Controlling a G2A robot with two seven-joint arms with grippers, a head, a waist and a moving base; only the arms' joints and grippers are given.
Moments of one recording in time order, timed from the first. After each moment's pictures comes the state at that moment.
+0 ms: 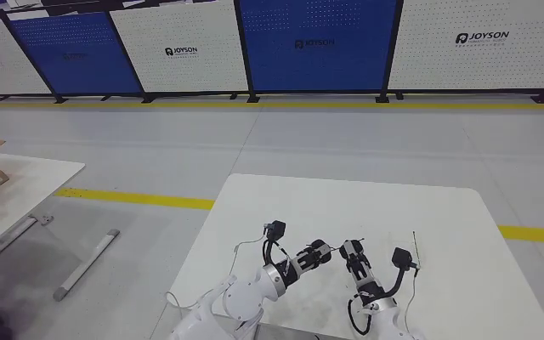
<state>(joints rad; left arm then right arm) 1.47 -1.17 -1.04 -1.77 0.06 -0.01 -0.25 -1.58 -1.38 1.11 -1.63 -0.36 -0.13 -0.04</state>
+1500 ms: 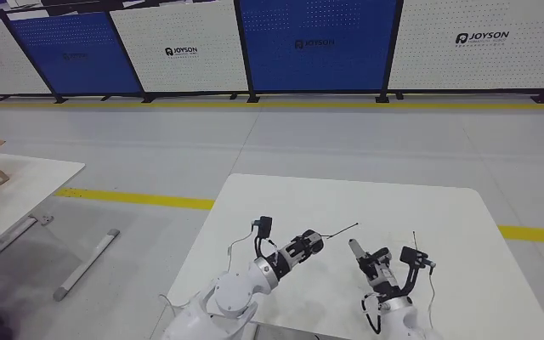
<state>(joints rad) 1.50 -1.17 -1.12 -1.81 -0.18 0.05 -0.23 -1.59 -1.36 1.19 -1.64 -0.71 -0.05 -0.06</state>
